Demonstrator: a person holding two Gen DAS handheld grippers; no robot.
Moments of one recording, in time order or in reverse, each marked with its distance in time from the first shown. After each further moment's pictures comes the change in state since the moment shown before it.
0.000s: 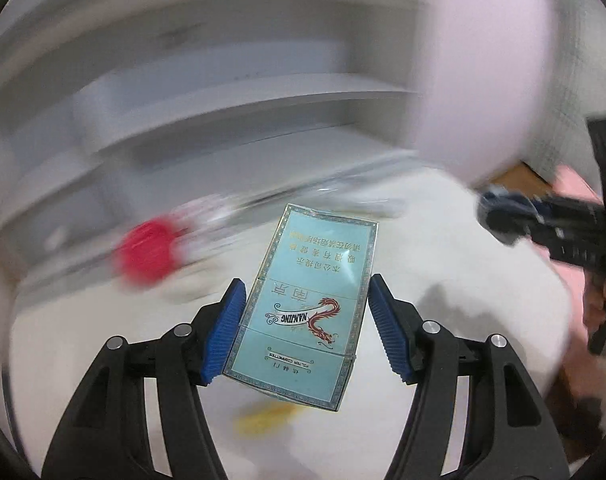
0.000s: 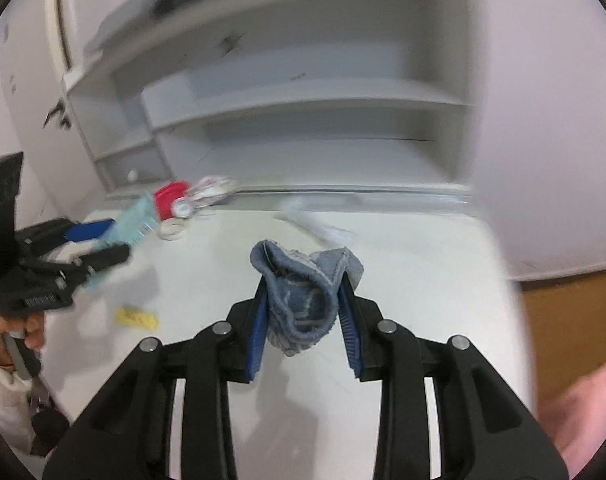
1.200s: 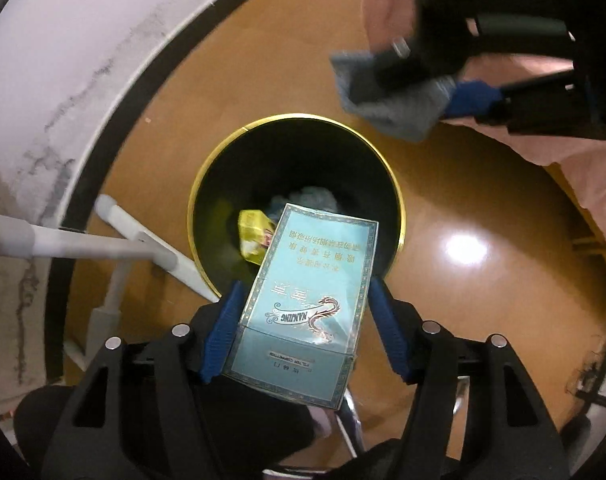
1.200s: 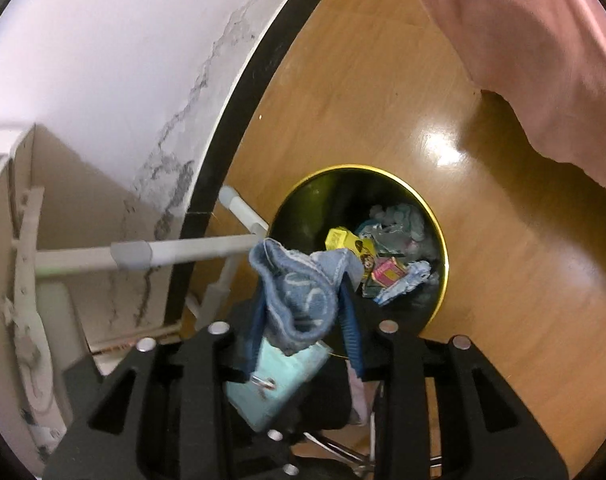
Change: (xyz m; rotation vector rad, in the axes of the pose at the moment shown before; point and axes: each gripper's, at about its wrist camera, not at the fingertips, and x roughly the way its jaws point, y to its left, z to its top) left arm 0.322 -0.406 -0.193 0.479 0.670 -0.251; right arm 0.070 -0.334 -0.366 1.145 0.340 -0.041
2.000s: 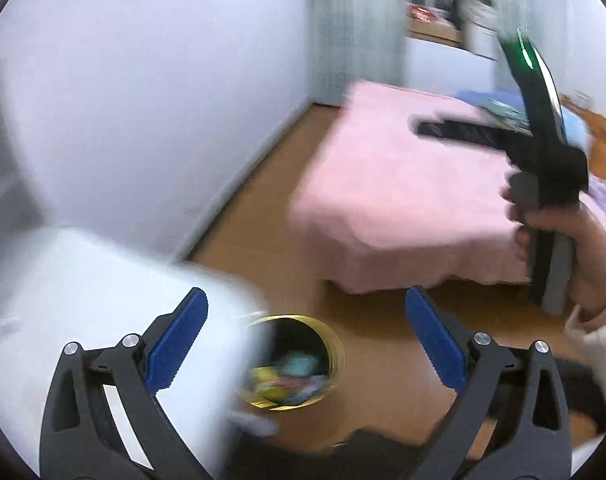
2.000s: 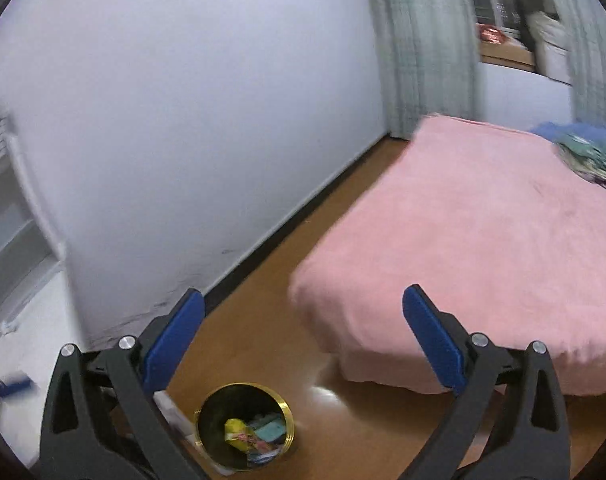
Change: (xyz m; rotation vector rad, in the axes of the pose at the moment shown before) left arm -0.336 0.022 -0.105 0.174 -0.727 0.005; right arm -0.315 0.108 -0.159 -0.274 -0.975 -0.379
